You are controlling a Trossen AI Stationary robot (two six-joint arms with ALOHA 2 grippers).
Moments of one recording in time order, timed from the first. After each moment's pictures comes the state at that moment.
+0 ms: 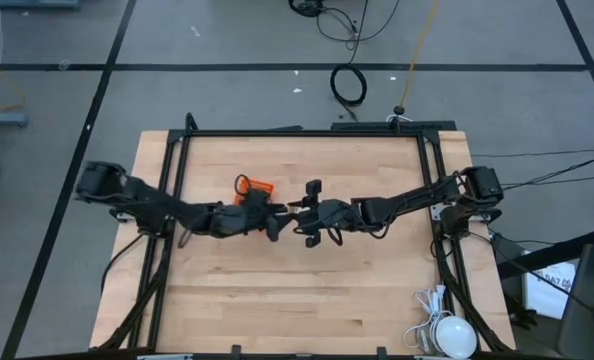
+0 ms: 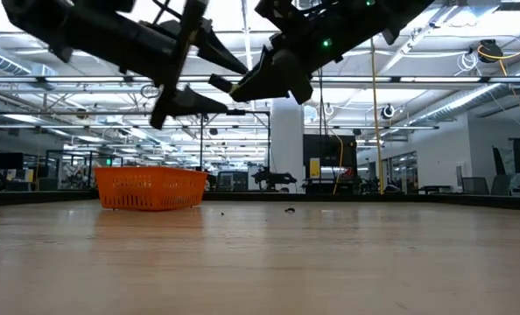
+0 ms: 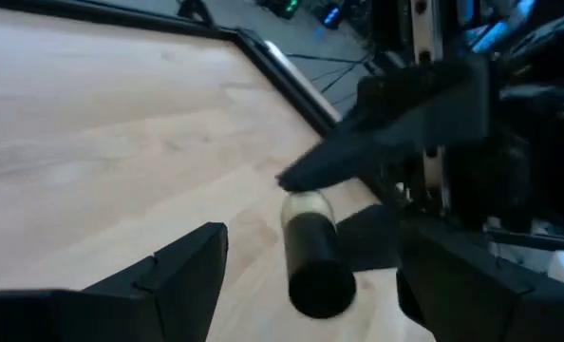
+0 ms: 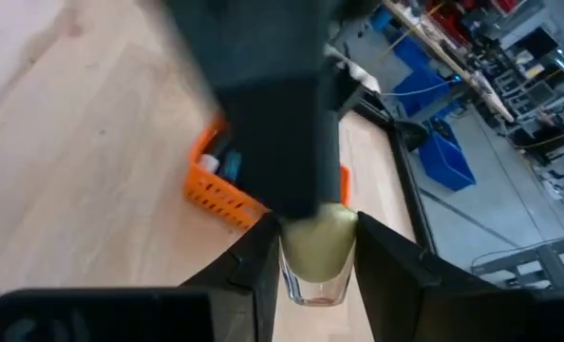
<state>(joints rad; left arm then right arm) -0.17 1.46 0.60 0.59 -0.49 -0.83 0.12 1.72 1.04 0.26 0.39 -0.49</state>
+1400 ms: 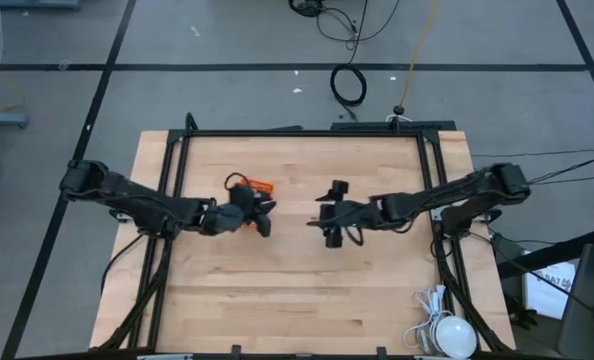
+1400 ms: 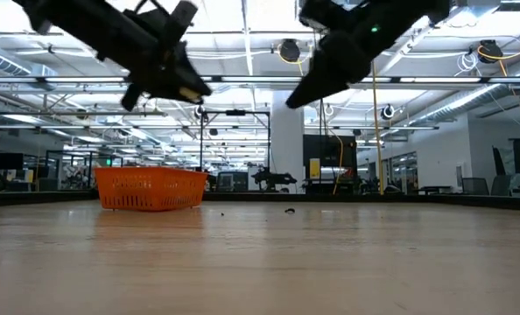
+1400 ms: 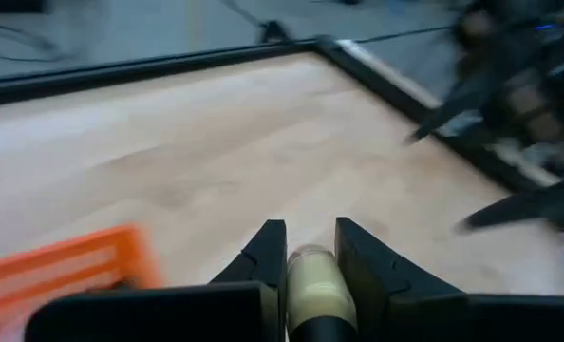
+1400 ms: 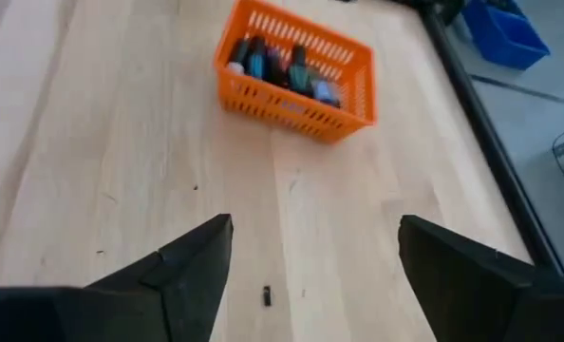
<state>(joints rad) -0.18 1.31 0.65 0.20 -0.64 -0.70 0.13 1.52 0.96 -0.10 0.40 -0.09</state>
